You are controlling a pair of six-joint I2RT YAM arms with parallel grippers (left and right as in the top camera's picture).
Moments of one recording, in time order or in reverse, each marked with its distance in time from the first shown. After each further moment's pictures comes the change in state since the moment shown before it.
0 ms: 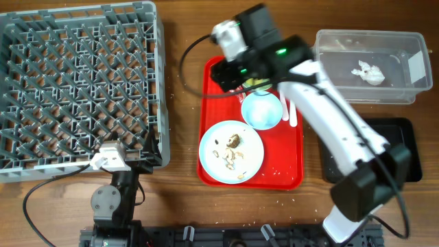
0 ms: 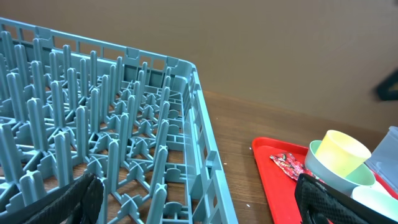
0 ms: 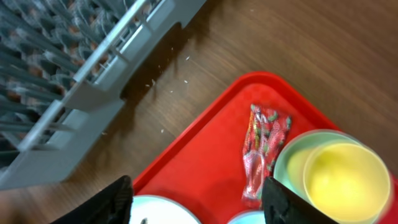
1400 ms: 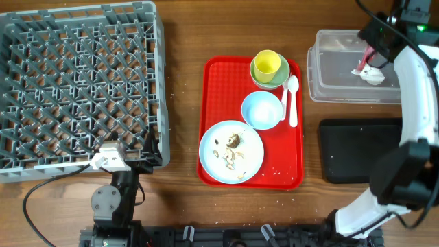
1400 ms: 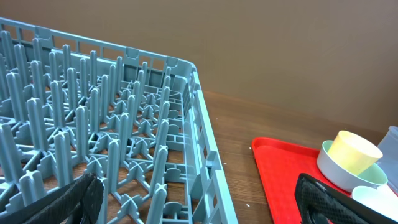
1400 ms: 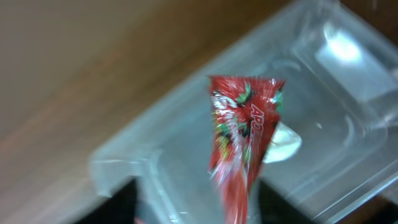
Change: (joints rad) left arm 0.000 0.000 0.000 0.000 0.000 0.000; right arm -0.751 -0.010 -0.033 0.070 0.293 0.584
